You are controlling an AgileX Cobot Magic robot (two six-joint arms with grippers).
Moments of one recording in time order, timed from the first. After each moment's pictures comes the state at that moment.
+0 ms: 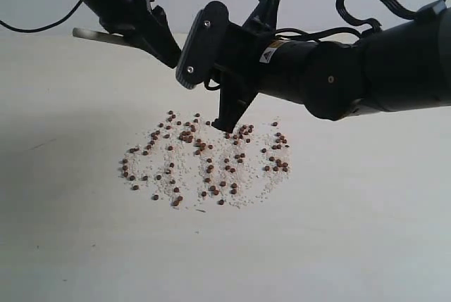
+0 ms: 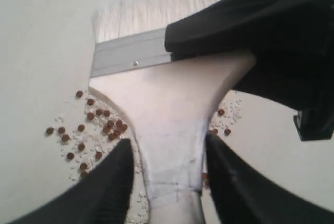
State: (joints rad) left arm -0.38 1.94 -1.69 -0.55 1.21 0.82; right arm 0.71 1.75 -0.92 0.42 -0.30 -1.20
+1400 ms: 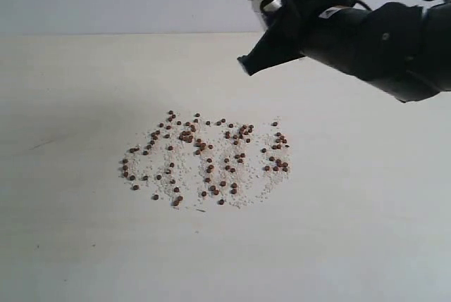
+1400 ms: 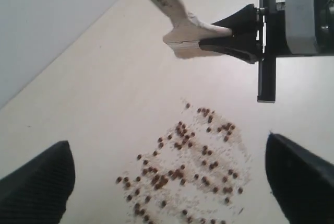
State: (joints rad) left arm -0.10 1.60 -1.61 -0.85 1.21 1.05; right arm 0.60 1.64 -0.87 0.76 -0.40 -1.00
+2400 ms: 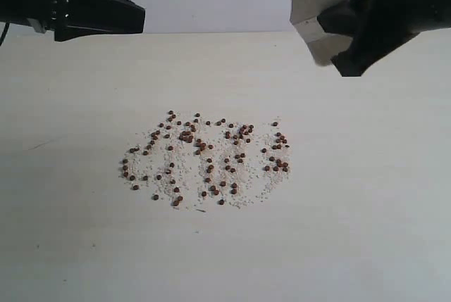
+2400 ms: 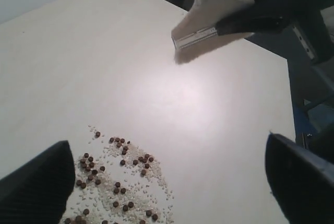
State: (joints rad) left arm -0.09 1.64 -1.13 -1.36 1.22 1.53; right arm 0.33 1.25 -0.90 0.59 0.45 -1.07
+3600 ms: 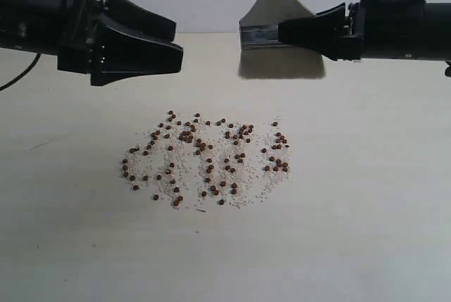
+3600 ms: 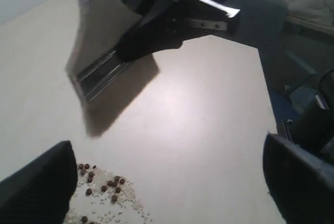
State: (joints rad) left arm -0.22 1.64 -1.02 -1.47 1.21 1.77; right arm 0.01 1.77 -0.92 1.70 1.21 -1.97
